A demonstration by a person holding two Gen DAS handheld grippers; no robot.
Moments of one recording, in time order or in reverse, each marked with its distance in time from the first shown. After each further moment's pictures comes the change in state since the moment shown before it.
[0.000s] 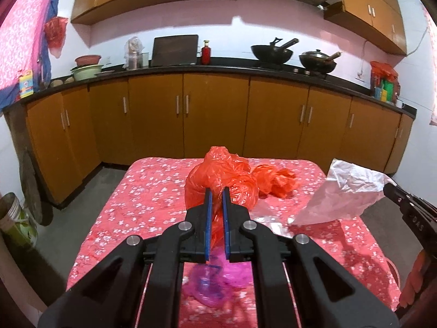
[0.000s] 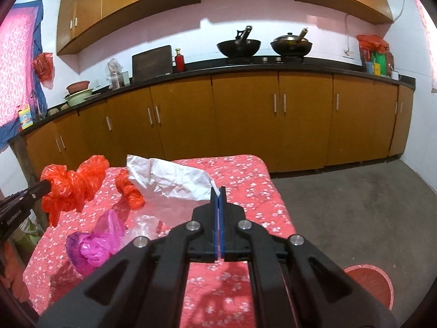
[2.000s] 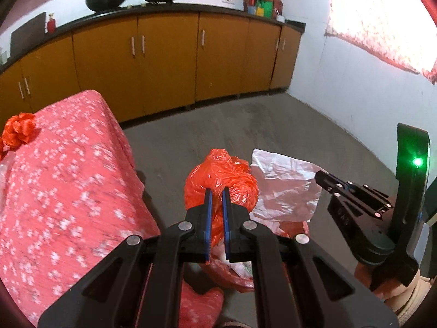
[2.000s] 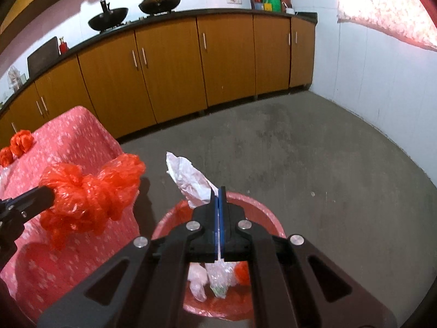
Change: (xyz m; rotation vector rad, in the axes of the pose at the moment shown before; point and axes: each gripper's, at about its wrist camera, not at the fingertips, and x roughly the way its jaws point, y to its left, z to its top) left arm 0.003 -0.351 -0.126 0.303 0.306 -0.533; right arm -0.065 -0.300 -0.146 0.248 0.206 -0.426
